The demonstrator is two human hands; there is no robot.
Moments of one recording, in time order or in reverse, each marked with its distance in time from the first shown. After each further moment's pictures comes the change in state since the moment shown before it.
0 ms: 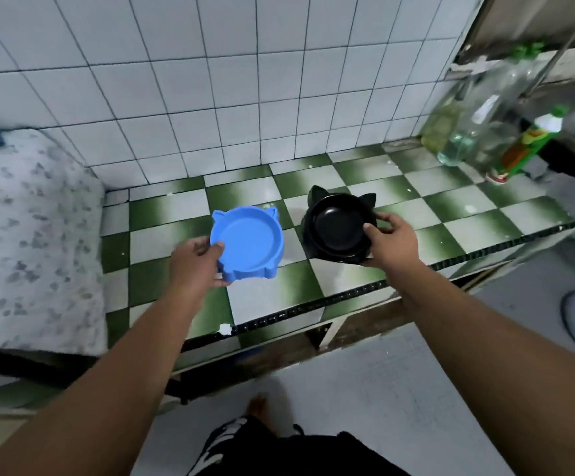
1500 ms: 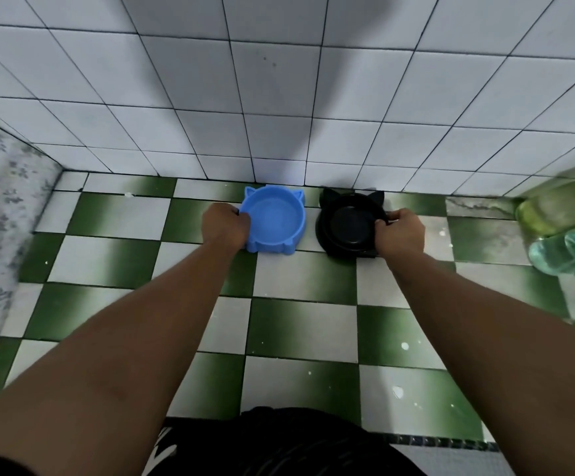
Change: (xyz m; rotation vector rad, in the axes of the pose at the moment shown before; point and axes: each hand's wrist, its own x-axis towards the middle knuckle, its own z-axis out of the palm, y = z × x) left_hand 0.249 0.059 0.215 0.556 0.357 -0.154; right_hand 0.380 -0.025 0.073 -0.653 -0.157 -0.081
